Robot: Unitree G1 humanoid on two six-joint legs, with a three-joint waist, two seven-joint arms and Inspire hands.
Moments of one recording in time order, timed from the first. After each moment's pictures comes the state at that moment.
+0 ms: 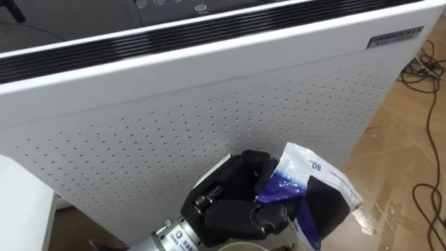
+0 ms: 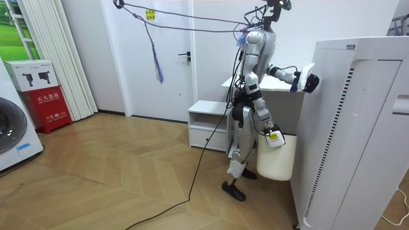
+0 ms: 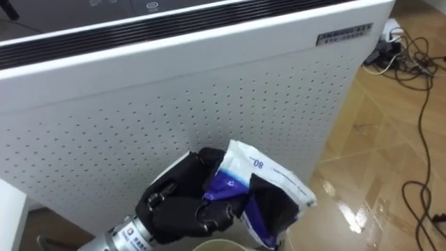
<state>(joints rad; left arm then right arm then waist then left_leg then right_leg) -0.07 0.27 -0.44 0.02 -0.74 -0.05 -0.50 -0.16 -0.27 0.33 0.98 0.20 -0.03 0.13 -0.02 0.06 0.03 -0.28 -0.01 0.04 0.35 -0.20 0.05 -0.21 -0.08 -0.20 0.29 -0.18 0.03</state>
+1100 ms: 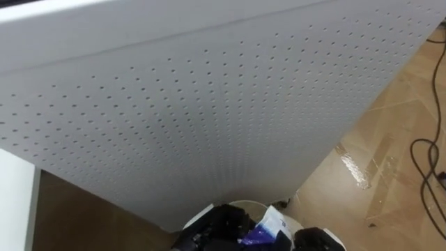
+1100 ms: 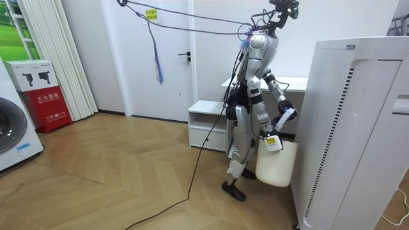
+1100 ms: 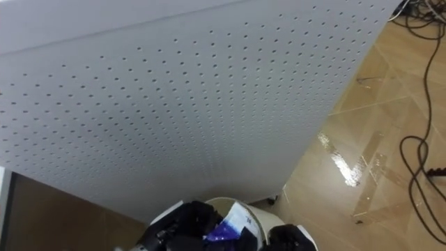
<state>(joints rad) -0.11 0.26 -0.46 0.46 -0.40 -0.12 -0.37 -0.29 -0.25 0.29 1.05 0.24 -0.06 0.05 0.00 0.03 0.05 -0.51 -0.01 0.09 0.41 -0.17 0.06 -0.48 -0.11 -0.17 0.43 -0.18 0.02</state>
